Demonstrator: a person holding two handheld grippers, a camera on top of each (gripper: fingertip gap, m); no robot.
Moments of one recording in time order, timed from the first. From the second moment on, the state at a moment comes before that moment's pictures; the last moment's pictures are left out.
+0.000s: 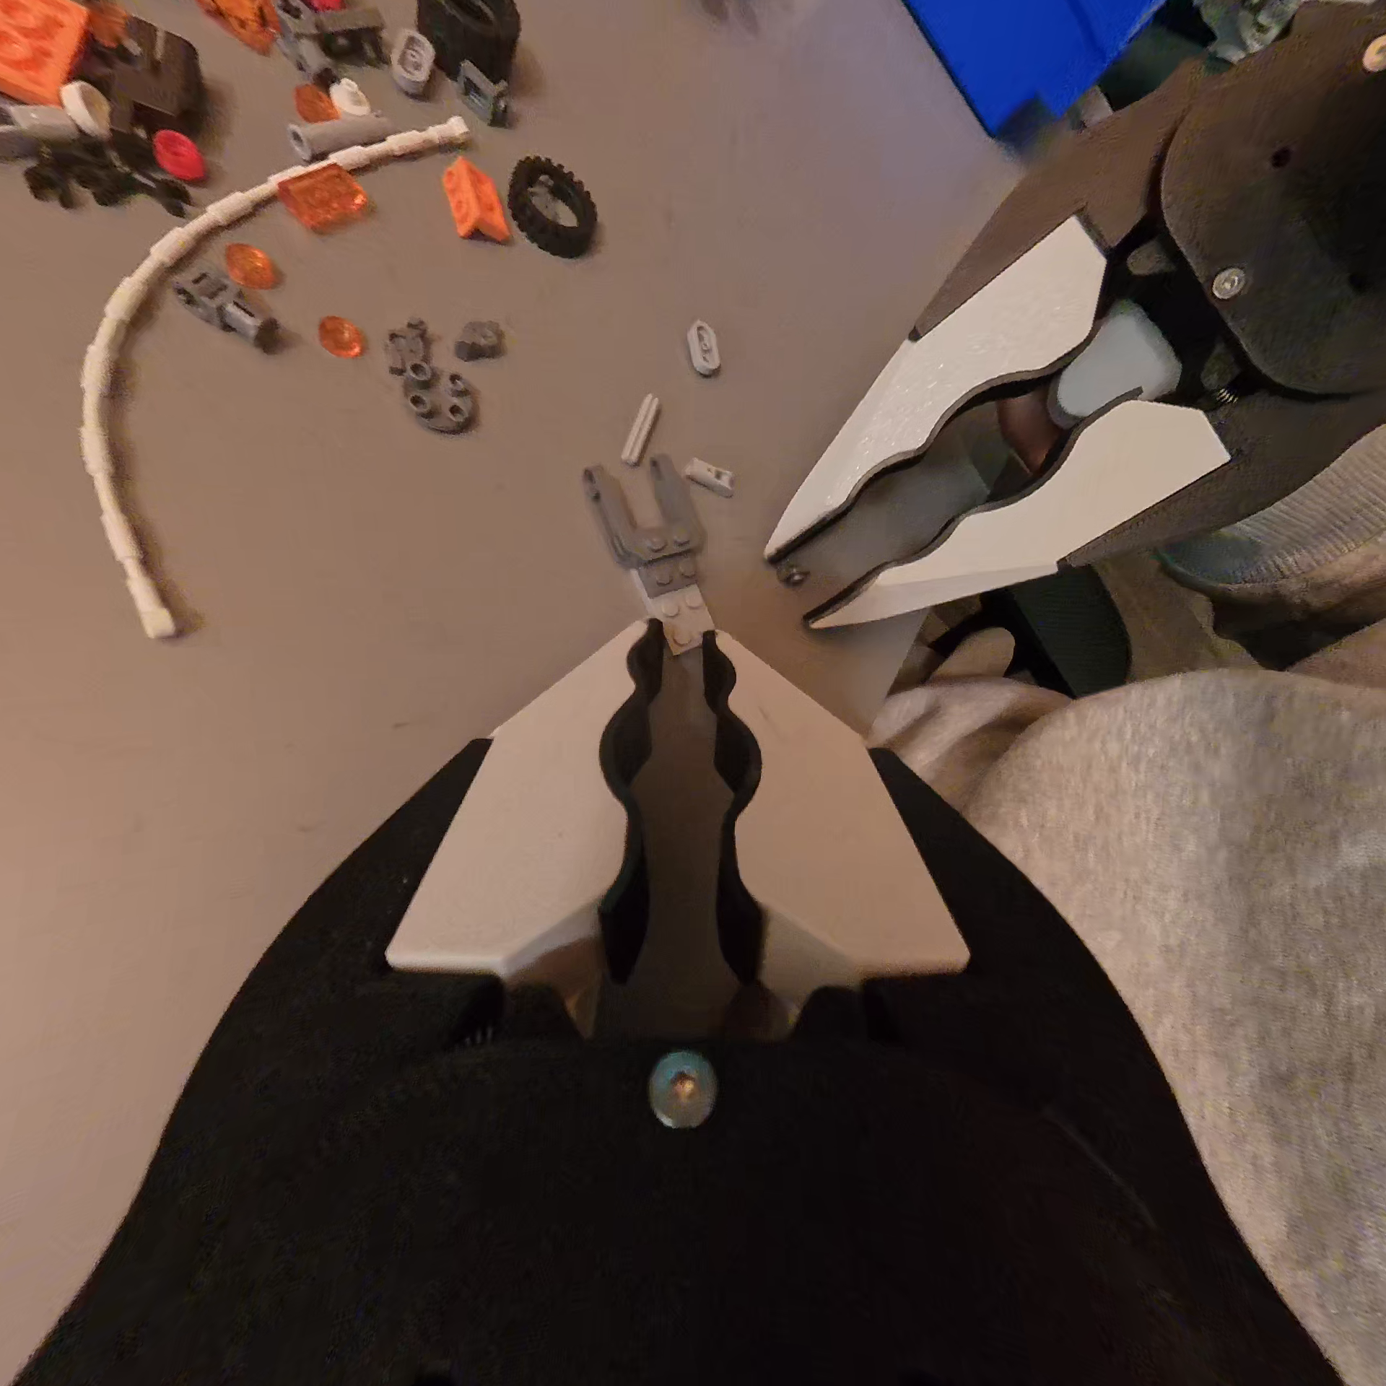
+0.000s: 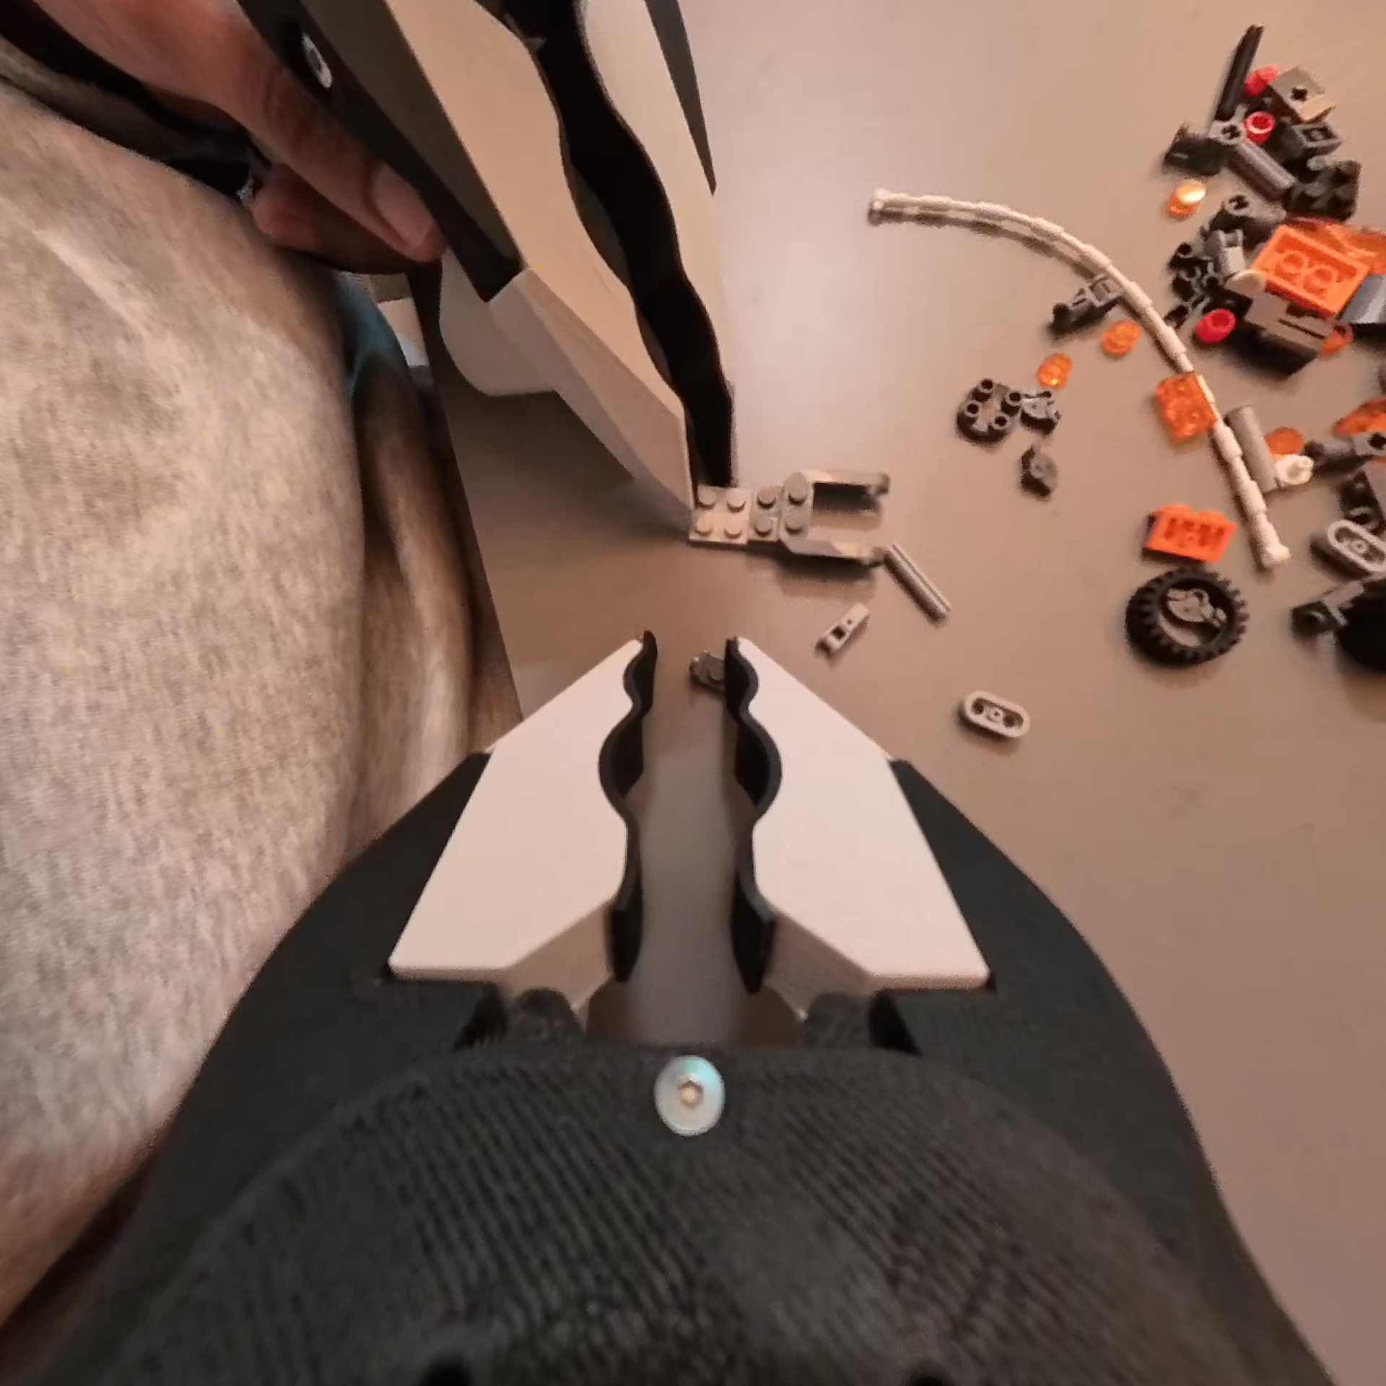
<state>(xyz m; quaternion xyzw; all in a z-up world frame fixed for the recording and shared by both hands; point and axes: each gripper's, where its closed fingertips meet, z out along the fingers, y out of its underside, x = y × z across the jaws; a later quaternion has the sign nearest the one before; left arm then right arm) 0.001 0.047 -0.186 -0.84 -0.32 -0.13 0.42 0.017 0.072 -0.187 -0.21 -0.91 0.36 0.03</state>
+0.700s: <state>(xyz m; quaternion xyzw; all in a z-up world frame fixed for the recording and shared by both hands) 0.013 0.055 -0.185 -0.84 -0.31 -0.15 0.43 -0.007 0.087 -0.187 -0.25 -0.90 0.34 0.14</state>
